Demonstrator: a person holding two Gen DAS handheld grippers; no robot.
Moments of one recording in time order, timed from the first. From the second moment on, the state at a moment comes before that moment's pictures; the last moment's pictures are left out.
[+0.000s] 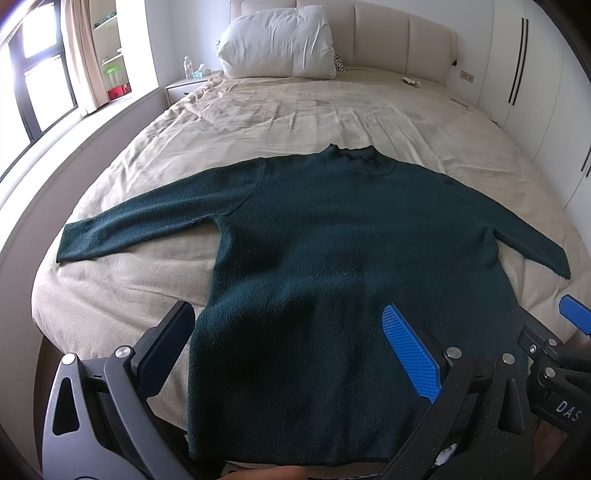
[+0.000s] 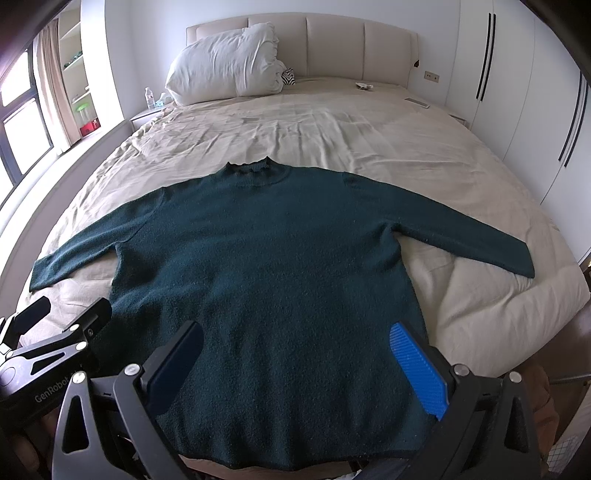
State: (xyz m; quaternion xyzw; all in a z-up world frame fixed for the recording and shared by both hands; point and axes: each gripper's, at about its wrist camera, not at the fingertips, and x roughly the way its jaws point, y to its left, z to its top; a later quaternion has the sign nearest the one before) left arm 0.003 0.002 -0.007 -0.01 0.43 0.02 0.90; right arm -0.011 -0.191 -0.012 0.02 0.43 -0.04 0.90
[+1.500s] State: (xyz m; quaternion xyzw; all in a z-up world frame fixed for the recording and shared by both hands) left arm -0.002 0.001 -0.015 -0.01 0.44 0.01 0.90; right arm -0.008 -0.191 -0.011 0.02 0.44 -0.03 0.90
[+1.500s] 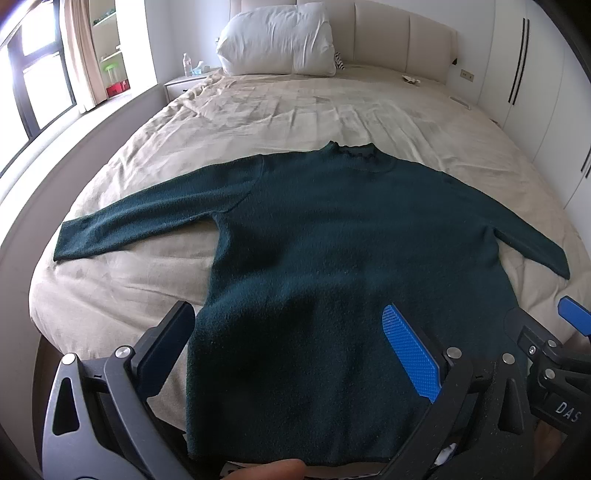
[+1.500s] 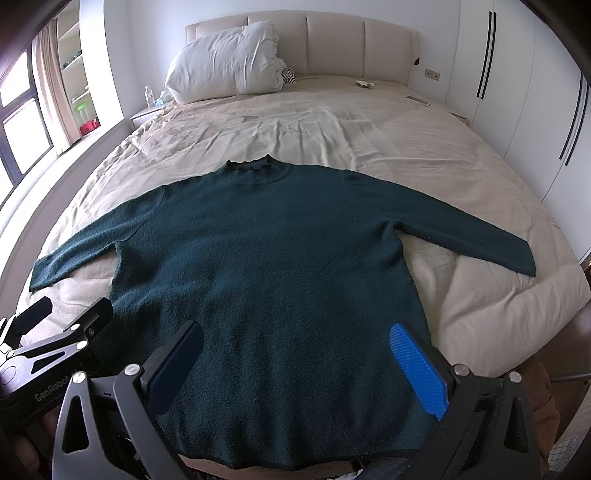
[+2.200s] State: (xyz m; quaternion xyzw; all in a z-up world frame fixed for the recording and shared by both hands) left arm 0.017 0.033 -0.033 -0.08 0.46 -0.02 0.89; right arm -0.014 -0.188 -0.031 0.03 0.44 -0.03 0.90
